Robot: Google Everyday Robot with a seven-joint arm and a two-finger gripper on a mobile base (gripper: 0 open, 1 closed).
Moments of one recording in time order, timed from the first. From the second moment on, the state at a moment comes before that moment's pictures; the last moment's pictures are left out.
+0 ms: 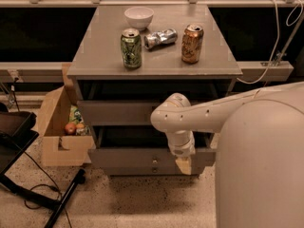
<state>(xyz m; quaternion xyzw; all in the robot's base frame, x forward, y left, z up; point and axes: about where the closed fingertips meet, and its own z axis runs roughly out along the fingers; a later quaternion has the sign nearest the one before) 0.521 -0.141 0.534 0.56 -0.81 0.10 0.13</state>
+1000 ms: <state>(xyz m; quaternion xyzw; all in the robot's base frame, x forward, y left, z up) 0.551 -0.128 0.506 0.62 -0.78 0.06 0.06</state>
